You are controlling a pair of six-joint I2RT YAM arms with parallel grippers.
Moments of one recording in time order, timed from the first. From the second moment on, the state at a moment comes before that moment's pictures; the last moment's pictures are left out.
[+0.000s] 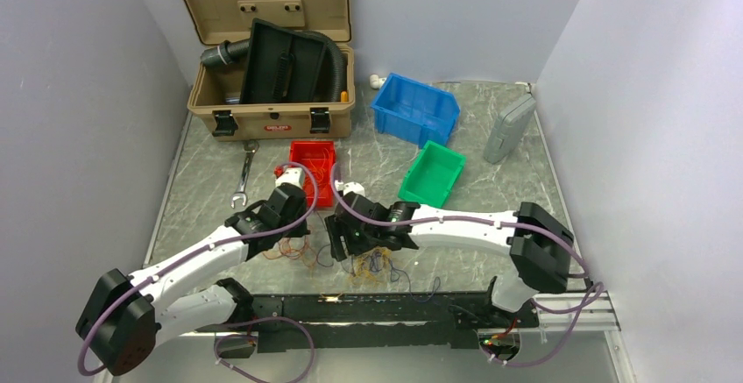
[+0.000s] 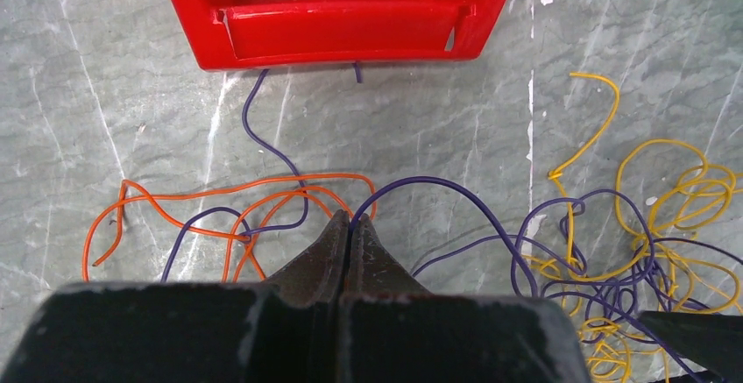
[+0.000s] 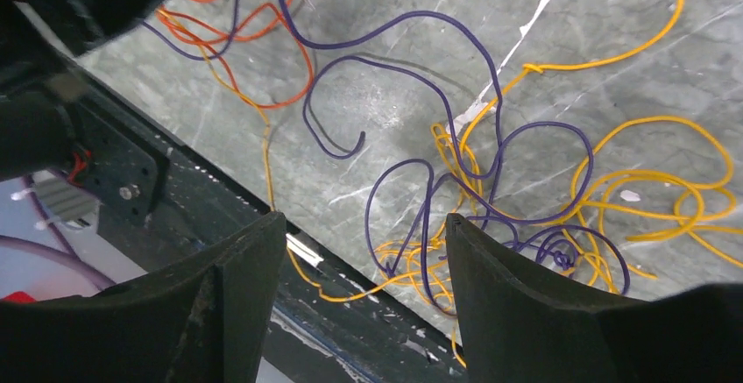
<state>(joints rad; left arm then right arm) -0.67 1.02 0.55 -0.39 -0.26 -0.60 1.17 1.56 1.05 -0.39 0.08 0.72</state>
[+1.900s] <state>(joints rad) -0.66 0.96 0.54 -0.39 -0.25 -0.56 0.88 1.17 1.18 -0.50 0.12 0.60</state>
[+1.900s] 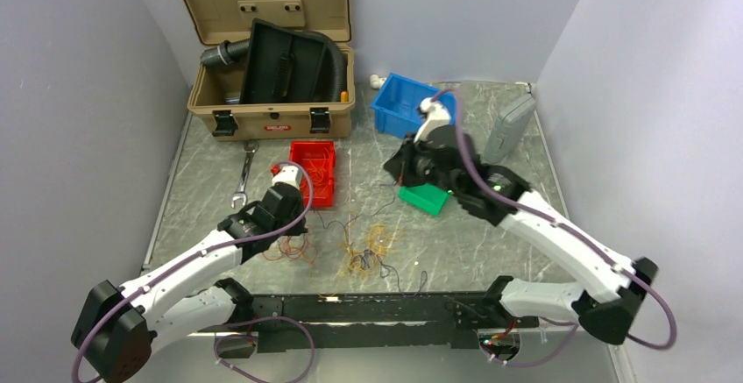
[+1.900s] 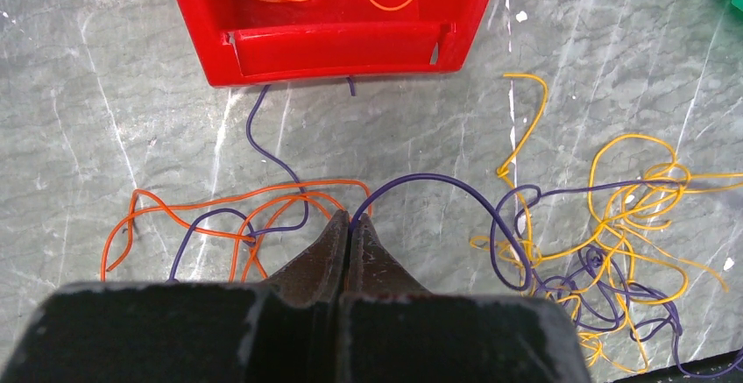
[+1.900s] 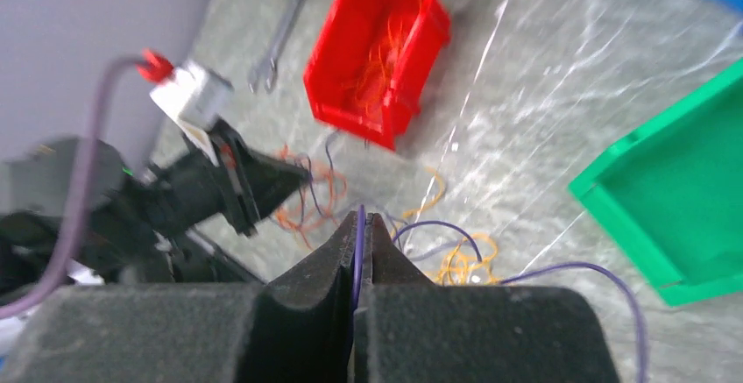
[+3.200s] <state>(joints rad) -0.66 0.92 0.54 -0.43 -0.24 -0.57 0.44 1.33 1.34 -0.58 0.18 0.42</state>
